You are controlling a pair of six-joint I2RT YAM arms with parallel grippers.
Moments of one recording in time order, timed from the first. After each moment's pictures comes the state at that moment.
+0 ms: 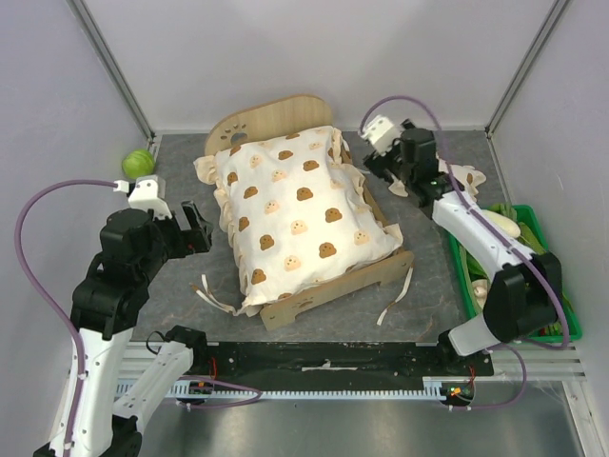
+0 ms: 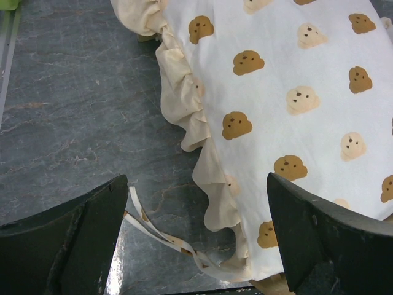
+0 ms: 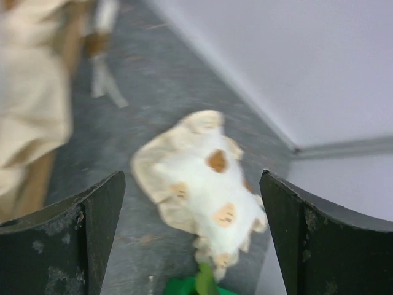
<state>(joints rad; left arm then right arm) -0.23 0.69 1.19 -0.95 -0.10 -0.27 0.37 1.54 1.23 -0.16 0.12 -0.66</state>
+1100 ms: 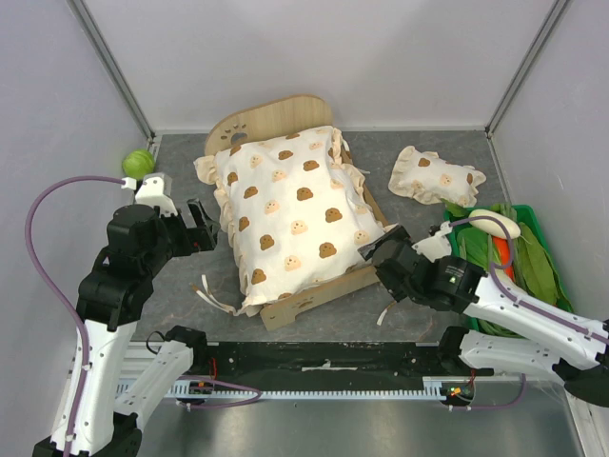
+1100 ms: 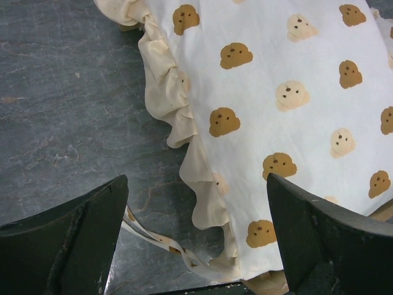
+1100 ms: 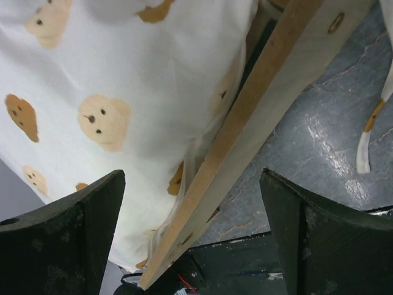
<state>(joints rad) -0.23 0.71 1.17 -0.93 -0.05 -0.30 1.00 0.93 0.91 -0.93 0.56 1.73</state>
